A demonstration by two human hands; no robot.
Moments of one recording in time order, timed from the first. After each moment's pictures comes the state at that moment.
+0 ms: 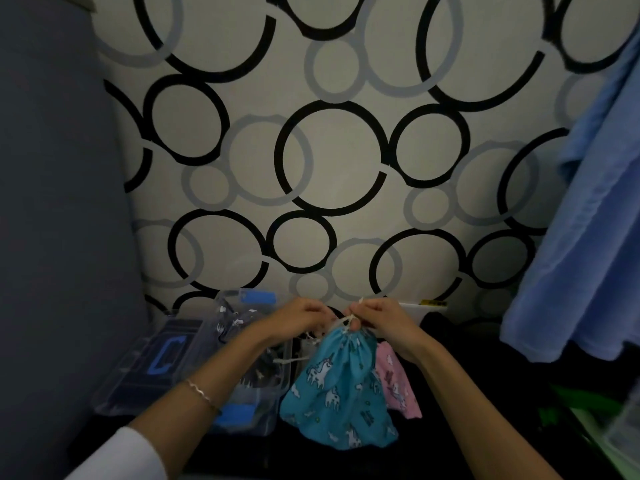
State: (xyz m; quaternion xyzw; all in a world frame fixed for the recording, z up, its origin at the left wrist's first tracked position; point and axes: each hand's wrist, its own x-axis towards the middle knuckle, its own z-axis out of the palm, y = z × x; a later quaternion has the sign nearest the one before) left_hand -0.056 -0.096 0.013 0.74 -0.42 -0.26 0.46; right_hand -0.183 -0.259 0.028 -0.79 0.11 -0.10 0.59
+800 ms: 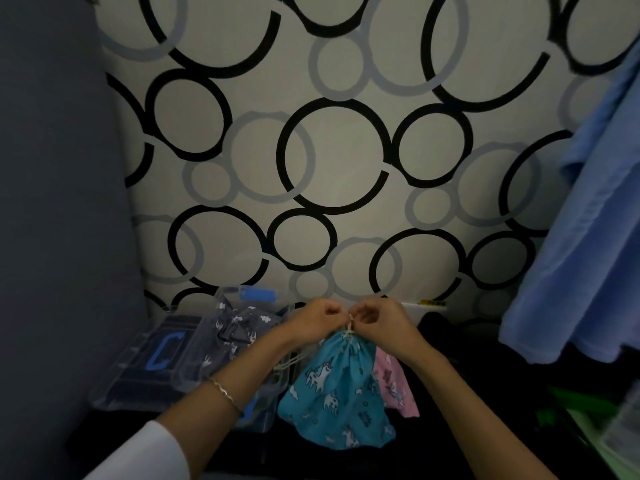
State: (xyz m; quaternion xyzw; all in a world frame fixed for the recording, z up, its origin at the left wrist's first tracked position) left_hand -0.077 -0.128 0.006 0.74 -0.40 -0.22 0.49; right_hand -0.182 -0.264 0.015 -0.91 0.10 -0.19 0.37
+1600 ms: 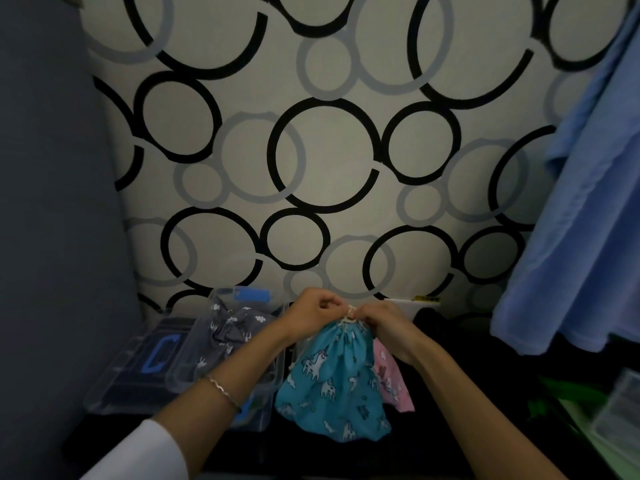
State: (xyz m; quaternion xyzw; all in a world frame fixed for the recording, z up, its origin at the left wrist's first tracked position) left_hand -0.081 -0.128 0.016 0.72 -0.41 -0.19 0.52; right_hand -0.190 -0.270 0.018 -0.71 0.15 -0.10 0.68
